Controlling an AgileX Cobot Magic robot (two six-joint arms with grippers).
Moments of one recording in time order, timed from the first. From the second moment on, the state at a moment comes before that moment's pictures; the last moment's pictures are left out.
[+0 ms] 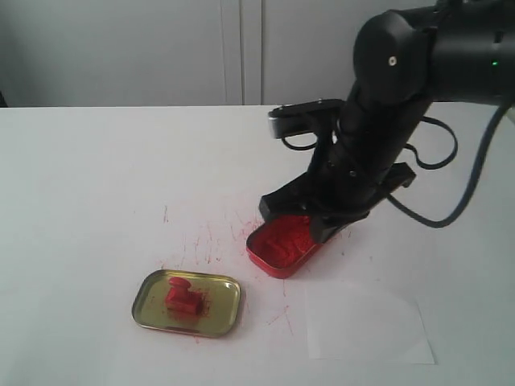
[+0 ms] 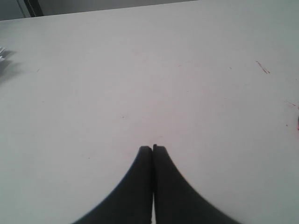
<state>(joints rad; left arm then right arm) 0.01 0.00 0.03 -0.07 0.38 0.13 0.58 1.67 -1.26 0.09 1.01 0.11</state>
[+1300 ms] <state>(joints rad) 0.01 0.00 0.03 -0.07 0.38 0.13 0.90 2.09 -1.74 0.09 1.08 -0.27</state>
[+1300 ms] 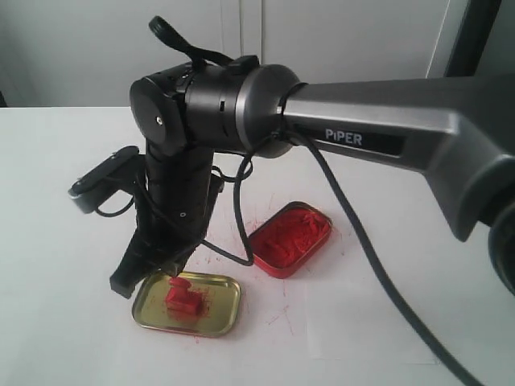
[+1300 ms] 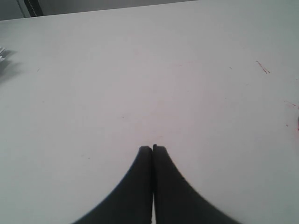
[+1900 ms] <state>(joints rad) 0.01 0.00 0.03 -0.07 0.38 0.13 0.92 2.09 -1.74 0.07 1.04 -0.62</state>
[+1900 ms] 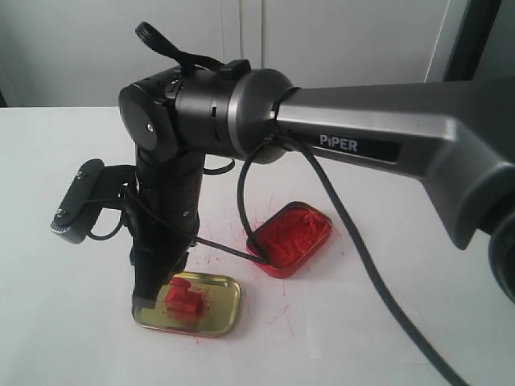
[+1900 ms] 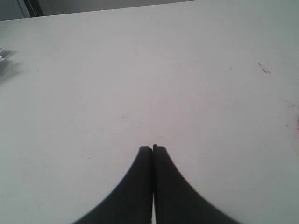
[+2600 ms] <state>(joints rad) 0.01 0.00 0.03 -0.07 0.38 0.13 0.92 2.12 -1.69 0.05 1.00 -0.64</state>
